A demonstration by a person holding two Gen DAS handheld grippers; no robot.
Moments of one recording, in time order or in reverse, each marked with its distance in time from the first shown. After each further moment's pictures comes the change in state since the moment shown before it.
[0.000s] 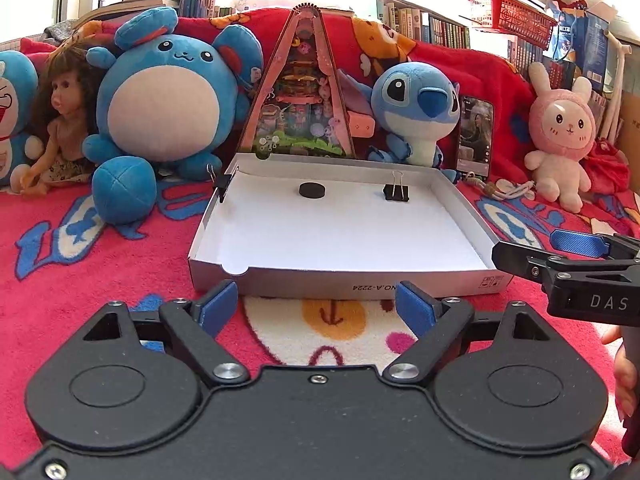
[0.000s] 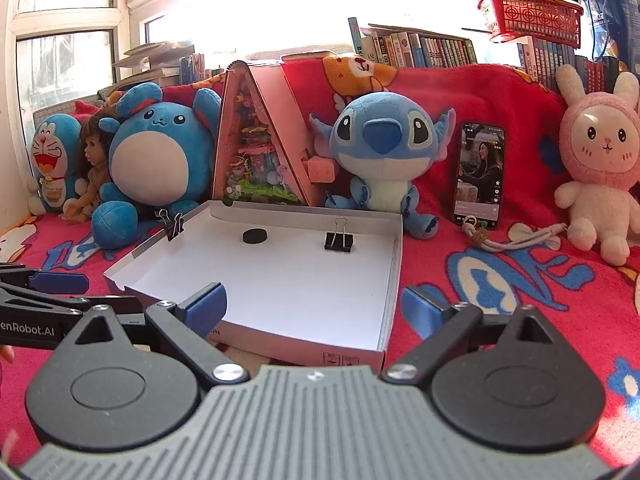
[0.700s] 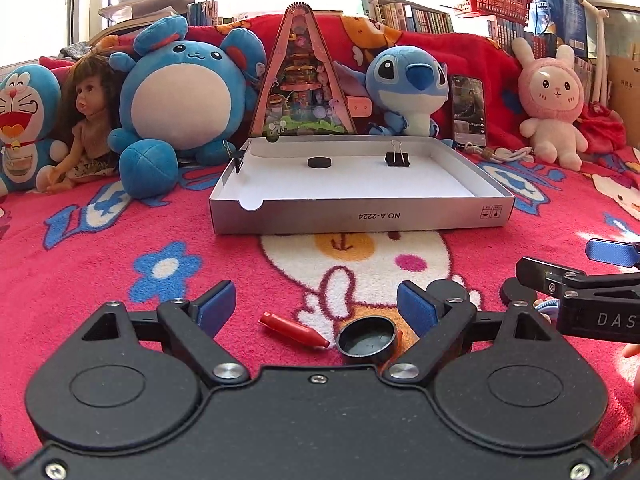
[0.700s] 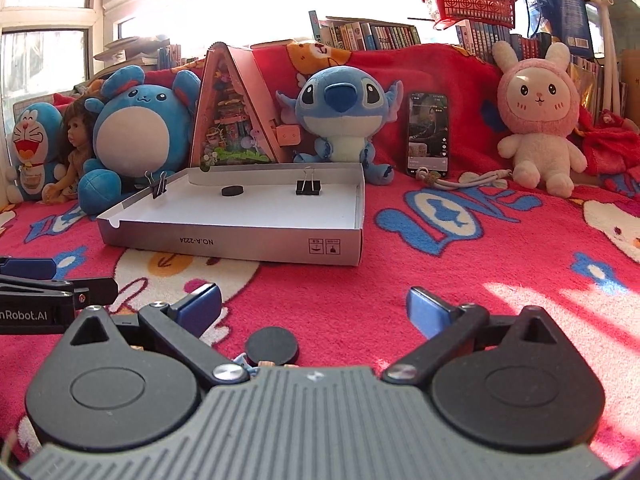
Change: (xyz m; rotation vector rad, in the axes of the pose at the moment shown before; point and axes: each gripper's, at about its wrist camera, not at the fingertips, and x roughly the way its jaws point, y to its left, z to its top) left arm -0.030 -0.006 -0.073 0.079 -0.061 0.050; right arm -0.043 0.024 -0.081 0.039 -0.033 -0.154
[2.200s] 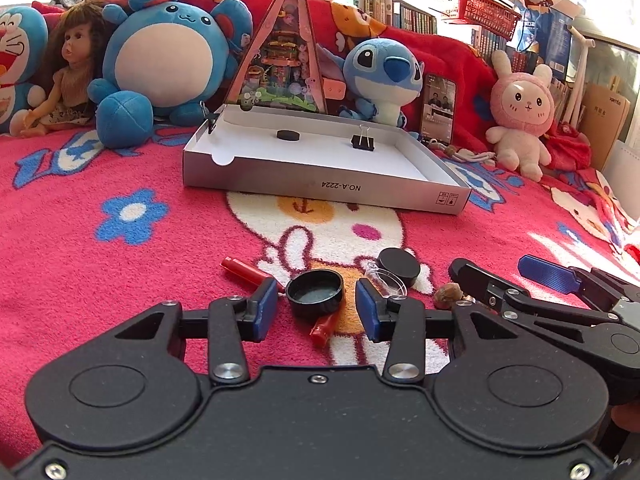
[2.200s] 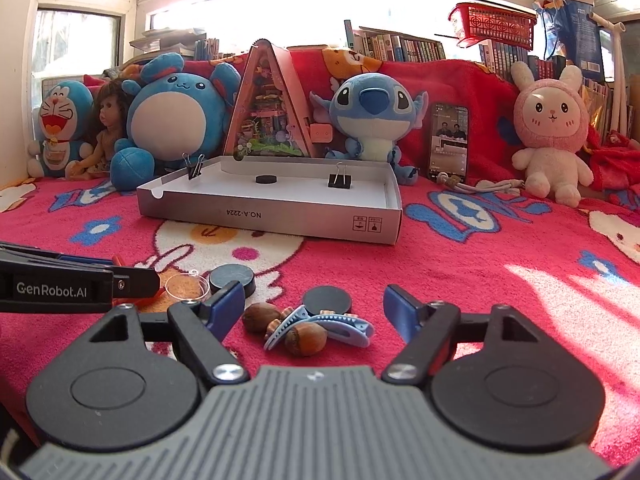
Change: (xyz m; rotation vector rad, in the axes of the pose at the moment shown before) left arm -0.013 0.010 -0.017 -0.117 0.050 -0.149; right arm -0.025 0.031 -0.023 -0.040 -0.047 0.020
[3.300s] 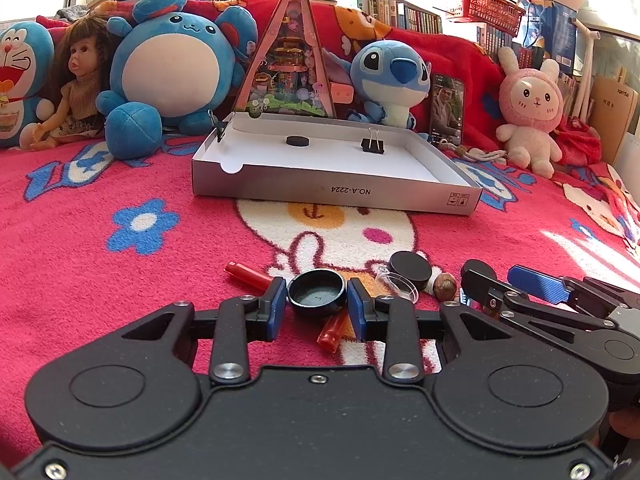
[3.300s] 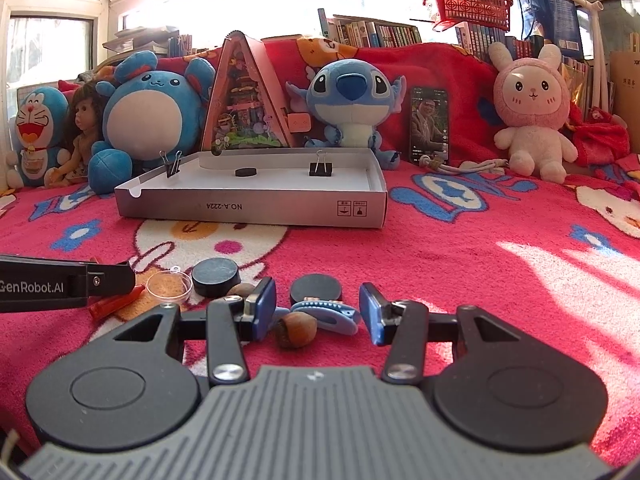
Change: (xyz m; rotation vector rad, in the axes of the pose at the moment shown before) left arm -0.001 -0.005 0.001 0.032 -0.017 0.045; right arm 0.010 0.000 -0.006 0.044 0.027 -0.007
